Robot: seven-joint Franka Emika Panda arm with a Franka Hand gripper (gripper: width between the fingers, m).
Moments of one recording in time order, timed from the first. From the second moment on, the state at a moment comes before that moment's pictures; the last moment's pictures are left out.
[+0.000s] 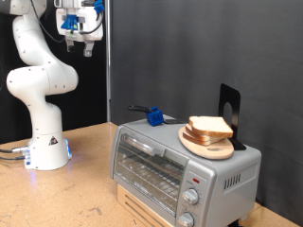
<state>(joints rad) -0.01 -0.79 0.00 -2.38 -0.01 1.61 2.28</state>
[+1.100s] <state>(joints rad) 0.23 -0.78 -0.17 -2.43 -0.02 1.94 1.29</state>
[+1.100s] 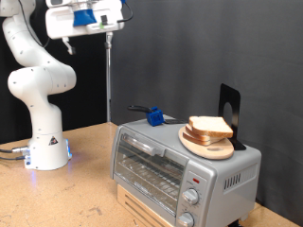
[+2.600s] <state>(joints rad) 0.39 -0.63 -0.35 -2.28 0.16 1.71 0.73</state>
